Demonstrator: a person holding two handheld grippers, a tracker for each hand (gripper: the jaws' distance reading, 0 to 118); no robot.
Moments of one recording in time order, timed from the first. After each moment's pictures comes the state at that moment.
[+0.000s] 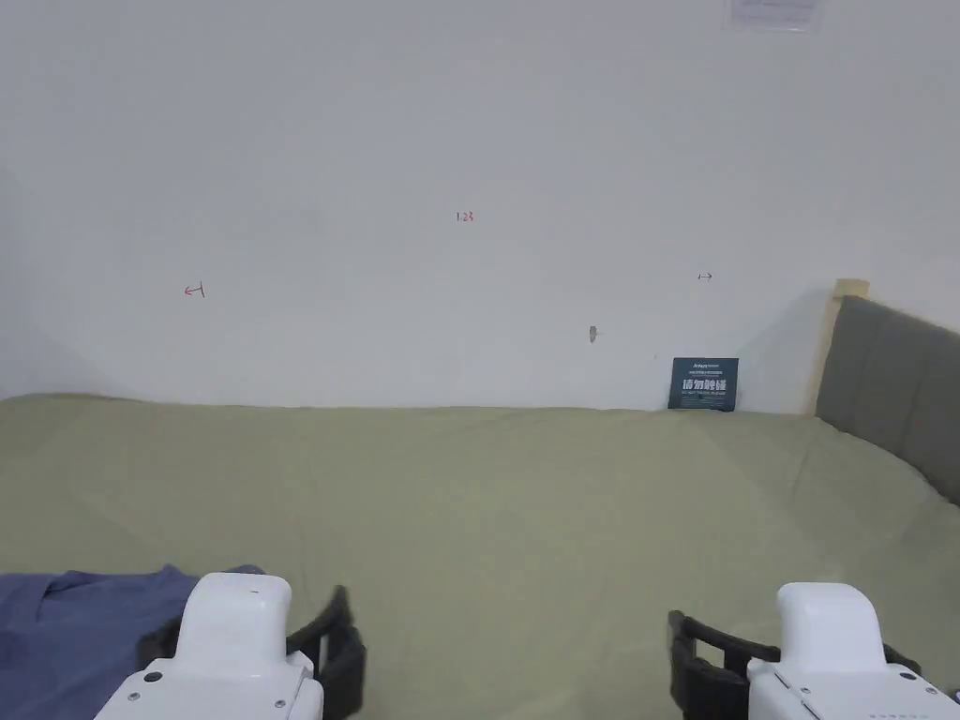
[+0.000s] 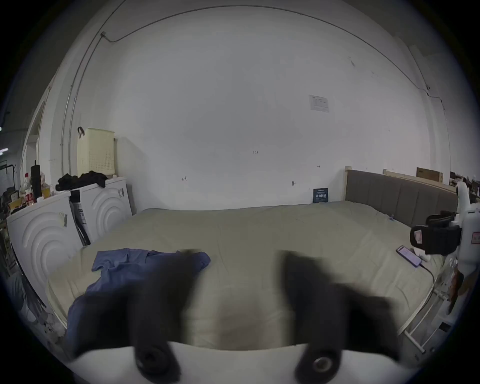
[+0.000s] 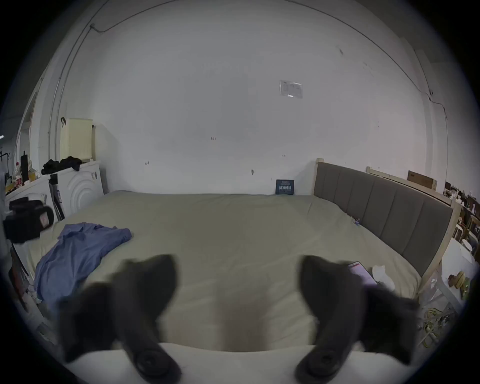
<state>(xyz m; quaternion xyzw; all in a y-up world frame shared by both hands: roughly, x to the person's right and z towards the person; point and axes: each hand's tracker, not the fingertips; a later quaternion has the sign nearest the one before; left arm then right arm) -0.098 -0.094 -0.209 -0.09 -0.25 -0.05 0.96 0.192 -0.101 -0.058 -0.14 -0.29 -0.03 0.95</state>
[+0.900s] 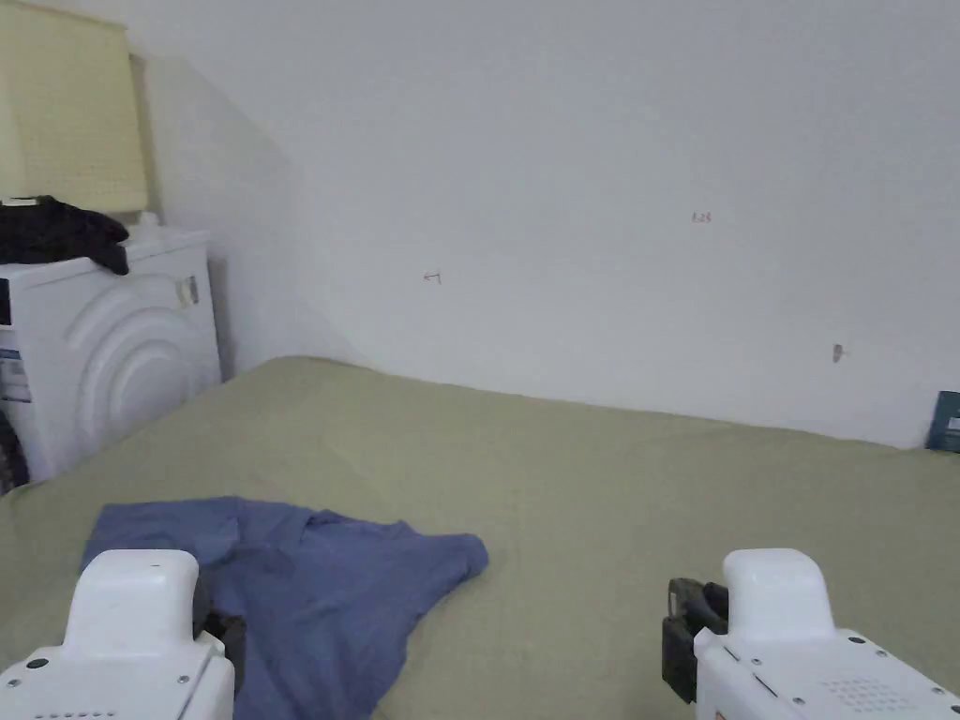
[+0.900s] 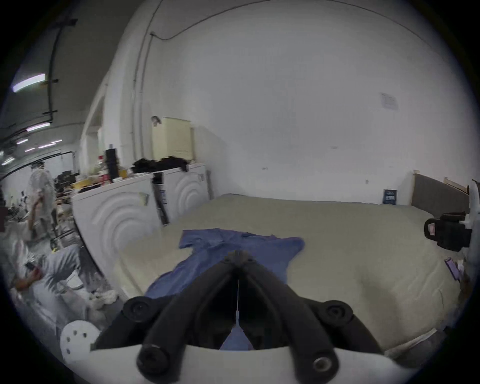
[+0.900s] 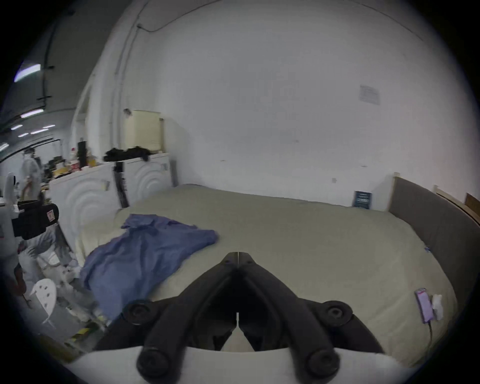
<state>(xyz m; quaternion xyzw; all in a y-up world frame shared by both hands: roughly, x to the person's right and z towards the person) -0.271 -0.071 -0.192 -0.13 -0.02 -0.04 0.99 0.057 -0.075 -0.165 -0.15 -0.06 -0.01 0.99</state>
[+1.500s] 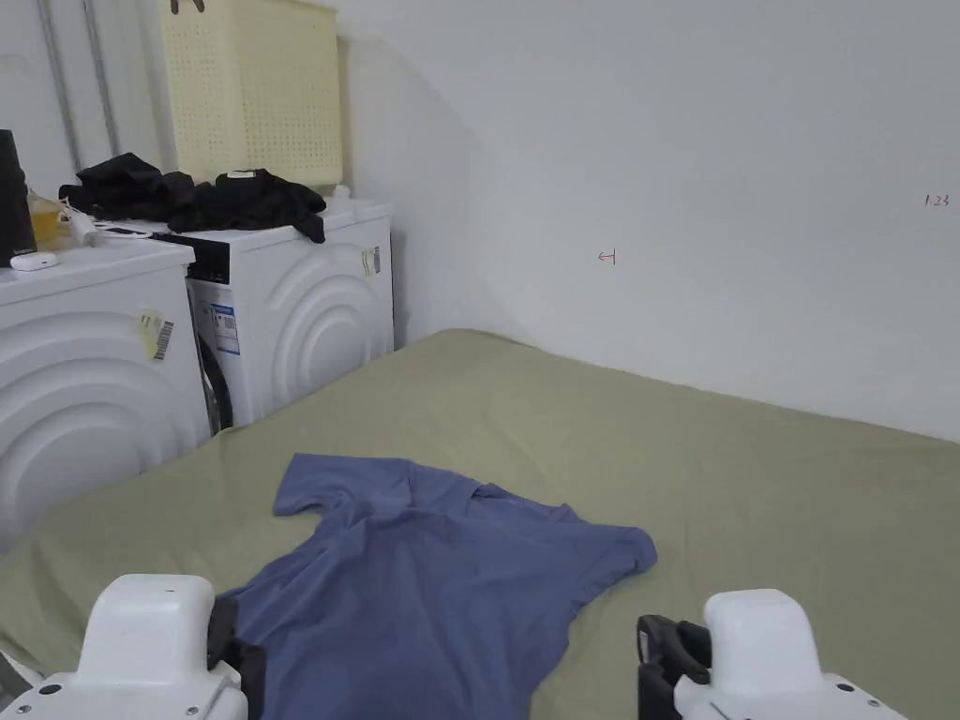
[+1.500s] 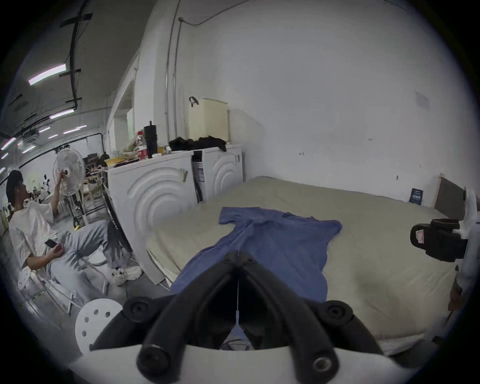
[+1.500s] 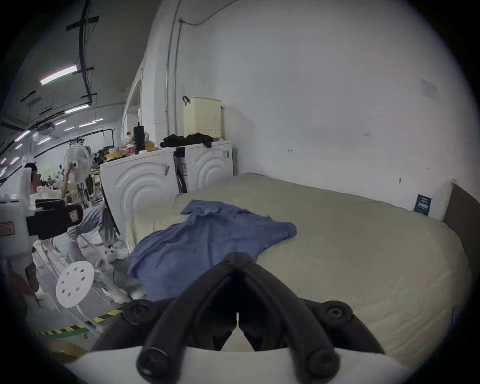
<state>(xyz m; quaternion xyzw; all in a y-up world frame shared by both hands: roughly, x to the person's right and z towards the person) -0.342 -0.089 -0.175 -0.18 0.05 -0.02 0.98 -0.028 -0.102 -0.194 -0.17 0.09 -0.01 0.98</state>
